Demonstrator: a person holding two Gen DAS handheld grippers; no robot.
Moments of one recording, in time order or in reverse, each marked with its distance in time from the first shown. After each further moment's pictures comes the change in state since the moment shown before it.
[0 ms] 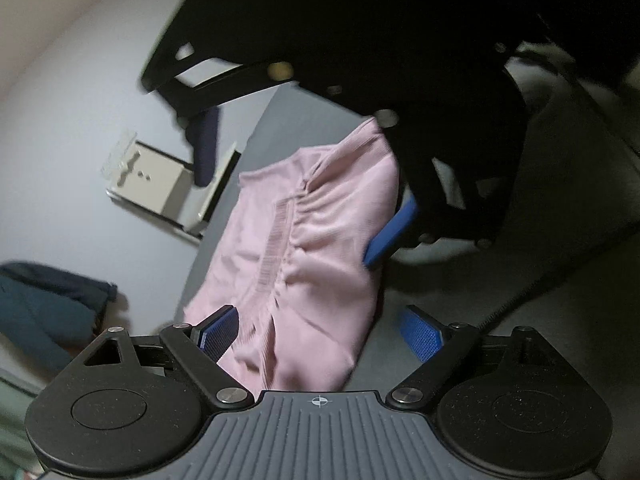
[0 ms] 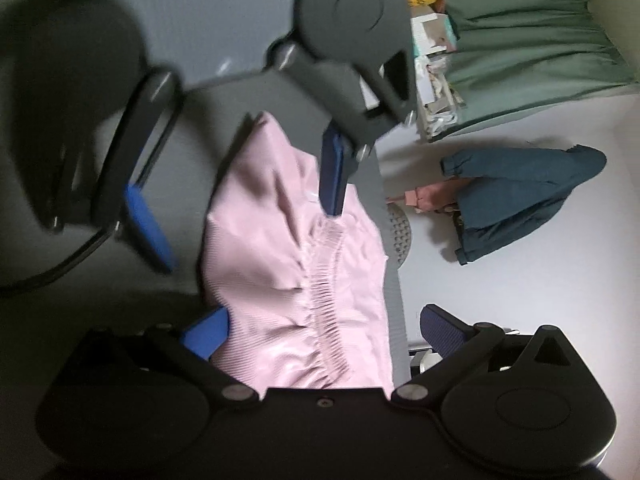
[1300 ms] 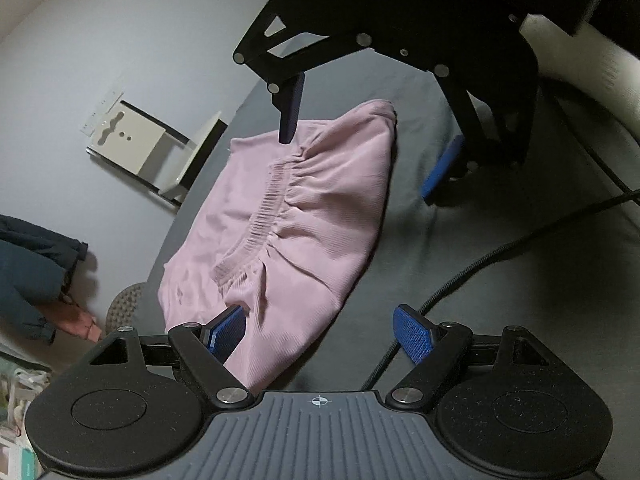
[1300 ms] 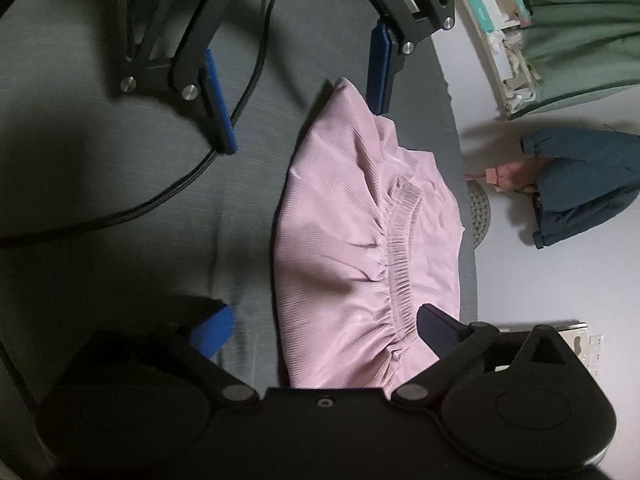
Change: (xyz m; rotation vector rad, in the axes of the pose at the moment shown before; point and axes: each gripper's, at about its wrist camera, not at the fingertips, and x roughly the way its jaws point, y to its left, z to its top) left arm -0.026 0.026 -0.019 -0.119 0.068 -0.124; right arm -0.019 0.002 -0.014 -0.059 0.083 0.257
